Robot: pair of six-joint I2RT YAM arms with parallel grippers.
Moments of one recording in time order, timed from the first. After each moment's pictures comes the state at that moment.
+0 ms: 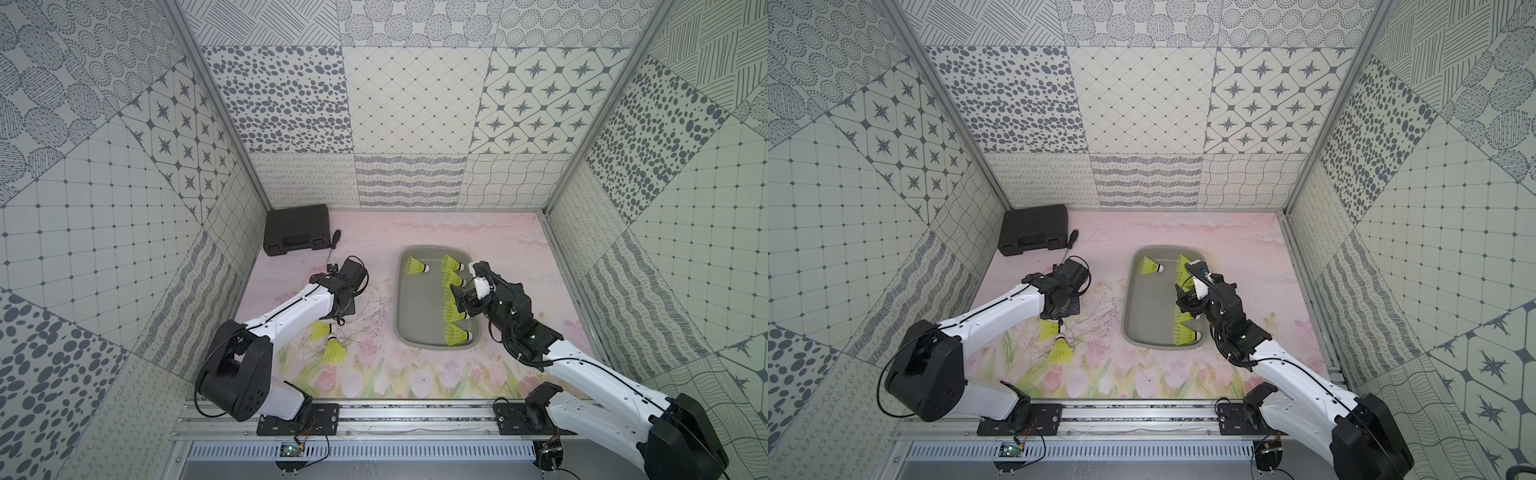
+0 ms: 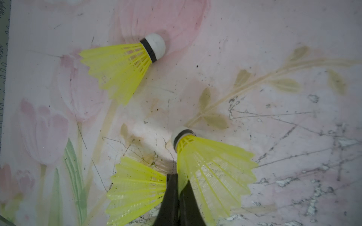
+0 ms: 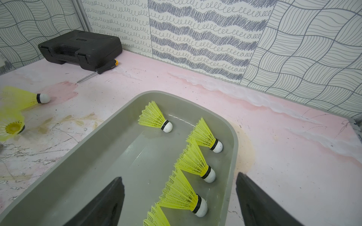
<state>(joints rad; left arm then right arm) -0.49 1.41 0.93 -0.84 -0.39 -0.63 0.58 0.97 0.47 0.17 0.17 -0.02</state>
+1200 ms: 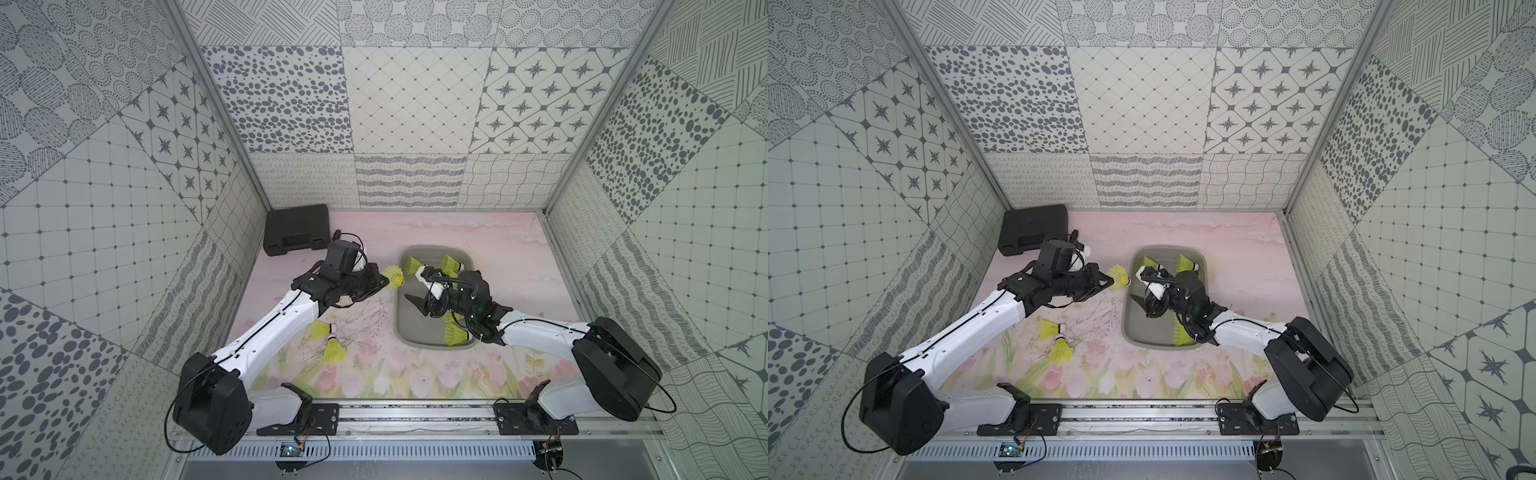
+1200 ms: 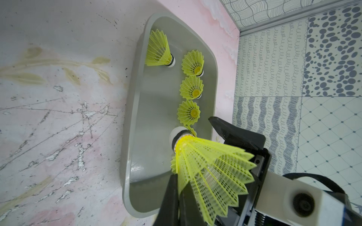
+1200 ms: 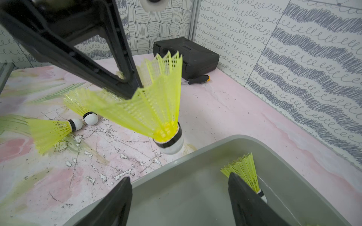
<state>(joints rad) -0.49 1.27 0.99 -0.44 0.42 -0.91 0.70 1.47 0.64 0.54 -0.27 -0.26</state>
